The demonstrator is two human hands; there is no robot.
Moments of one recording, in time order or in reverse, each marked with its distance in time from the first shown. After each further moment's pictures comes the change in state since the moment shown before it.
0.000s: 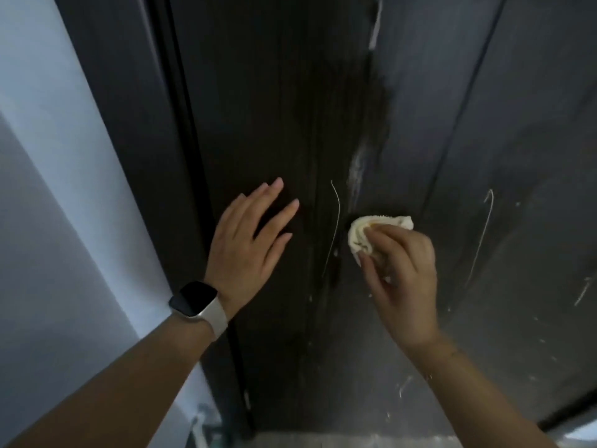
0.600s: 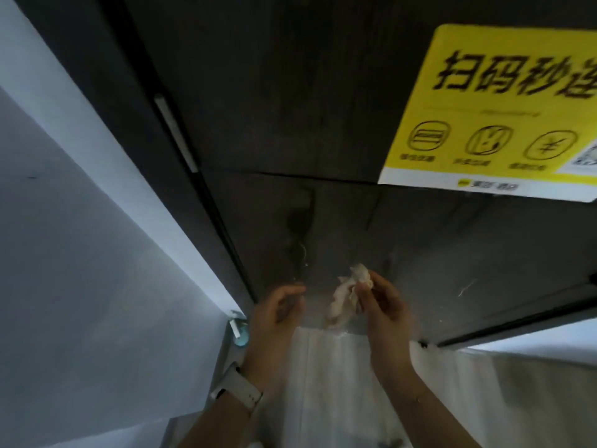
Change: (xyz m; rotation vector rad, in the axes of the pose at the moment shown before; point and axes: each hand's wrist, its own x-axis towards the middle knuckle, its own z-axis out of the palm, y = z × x) left_hand 0.129 0.146 -0.184 -0.913 -0.366 -1.329; right_hand 0.135 -0.093 -0.164 0.741 -0.150 1.376
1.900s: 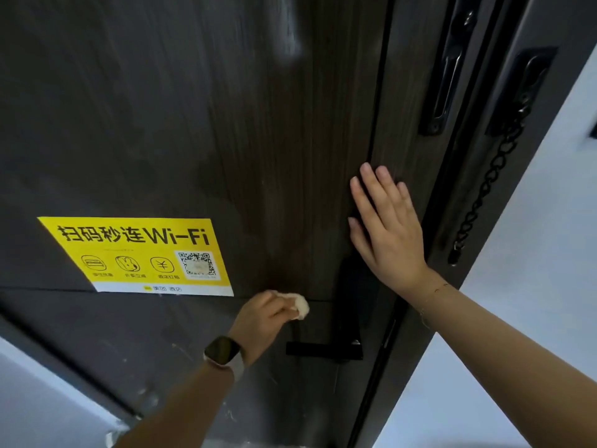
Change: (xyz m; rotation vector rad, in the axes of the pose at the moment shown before) left_hand 0.046 0.204 0.410 0.843 0.008 1.346; right_hand 0.242 -0.361 -0.384 -1.073 0.191 -1.674
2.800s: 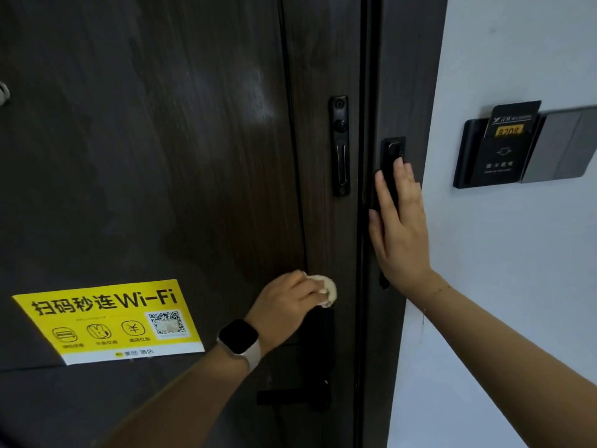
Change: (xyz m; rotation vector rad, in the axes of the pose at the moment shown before) left_hand 0.156 0.045 -0.037 0.003 -0.040 0.252; right_hand 0.029 0.073 -0.069 0.021 0.162 0.198
